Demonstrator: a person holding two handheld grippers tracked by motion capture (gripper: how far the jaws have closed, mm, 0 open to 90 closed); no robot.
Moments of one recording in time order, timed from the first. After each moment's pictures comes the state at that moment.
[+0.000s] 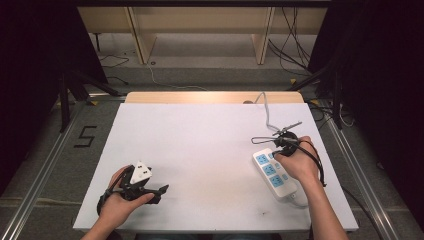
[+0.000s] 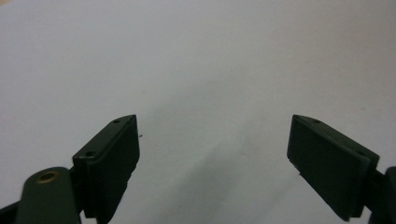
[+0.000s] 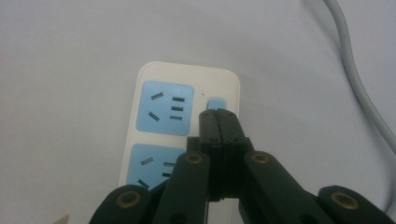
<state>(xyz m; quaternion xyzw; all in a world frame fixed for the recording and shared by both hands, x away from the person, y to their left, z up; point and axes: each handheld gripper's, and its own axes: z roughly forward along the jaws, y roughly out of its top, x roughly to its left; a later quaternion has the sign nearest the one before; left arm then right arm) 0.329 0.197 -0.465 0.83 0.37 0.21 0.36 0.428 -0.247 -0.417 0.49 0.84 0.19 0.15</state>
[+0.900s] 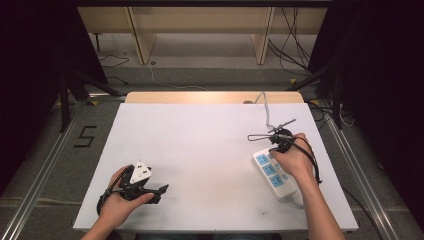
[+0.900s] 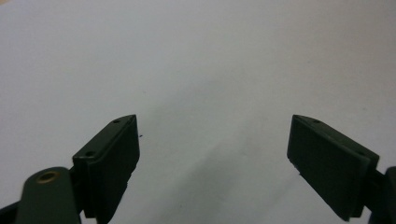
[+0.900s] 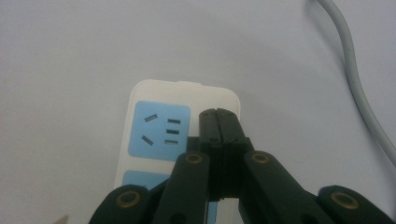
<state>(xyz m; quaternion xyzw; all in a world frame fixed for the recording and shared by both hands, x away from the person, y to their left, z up) 0.329 0.197 -0.465 0.83 0.37 0.21 0.36 0.443 -0.239 -0.423 0.49 0.84 0.18 0.15</state>
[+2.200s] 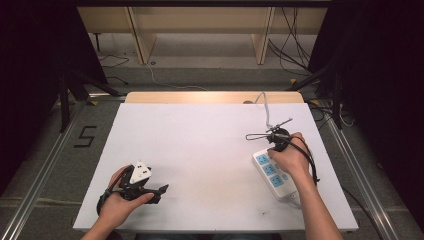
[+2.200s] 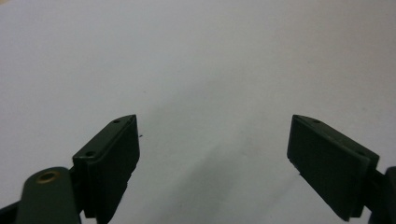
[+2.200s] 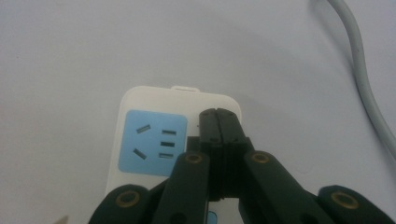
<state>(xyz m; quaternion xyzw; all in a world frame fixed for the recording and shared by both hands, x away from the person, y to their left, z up) 0.329 0.197 -0.465 0.83 0.37 0.21 0.36 0.452 -0.235 -0.432 0.49 0.84 0.17 0.15</state>
